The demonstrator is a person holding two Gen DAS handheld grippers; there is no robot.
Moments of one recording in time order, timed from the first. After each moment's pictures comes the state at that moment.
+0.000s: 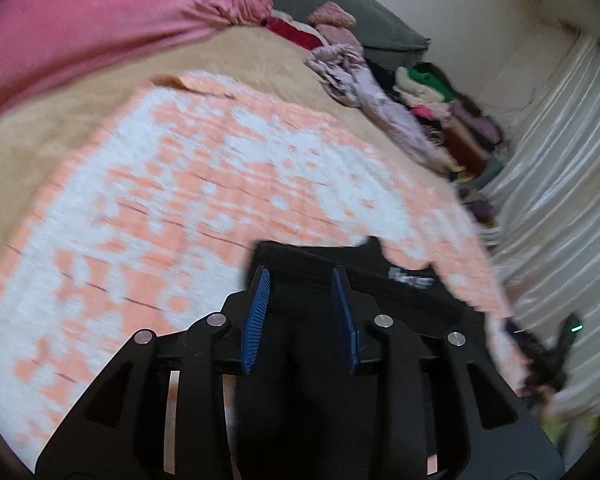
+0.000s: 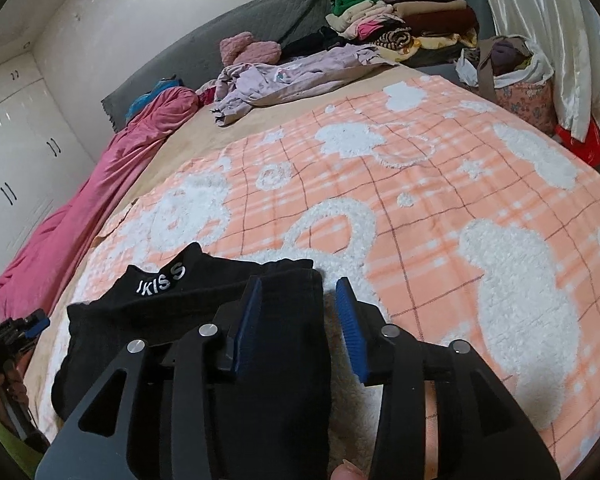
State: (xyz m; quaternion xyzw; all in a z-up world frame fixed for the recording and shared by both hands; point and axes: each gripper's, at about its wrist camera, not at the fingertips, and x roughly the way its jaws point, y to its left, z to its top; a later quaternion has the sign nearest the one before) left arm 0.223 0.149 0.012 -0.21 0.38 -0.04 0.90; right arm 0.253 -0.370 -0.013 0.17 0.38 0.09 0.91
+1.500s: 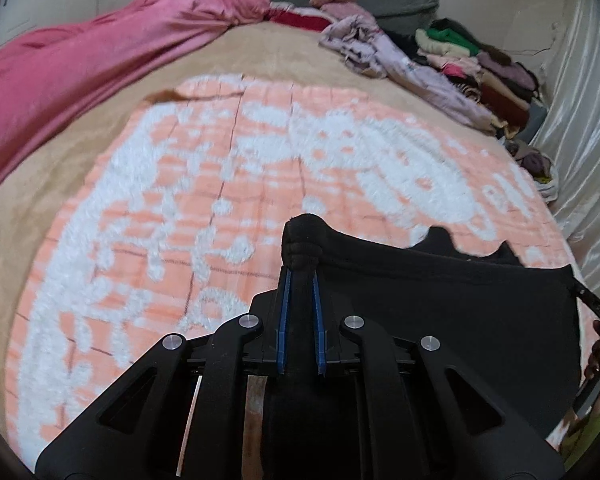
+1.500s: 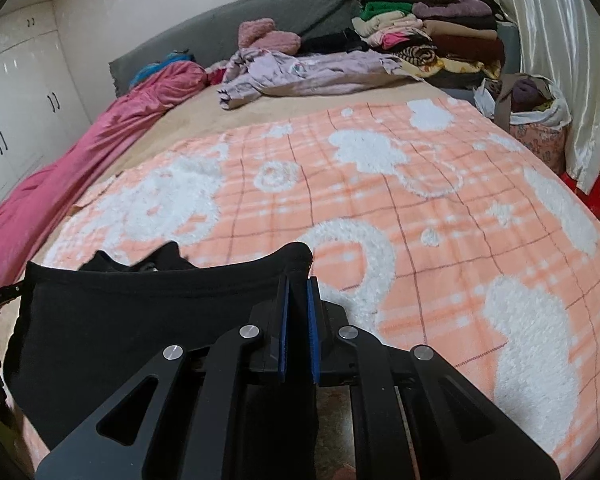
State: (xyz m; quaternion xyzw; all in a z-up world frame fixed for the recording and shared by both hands) left arm 0.277 0.124 -0.022 -0.11 0.42 0.00 0.90; right arm 0.297 -0.342 -0.026 0.07 0.38 0.09 0.92
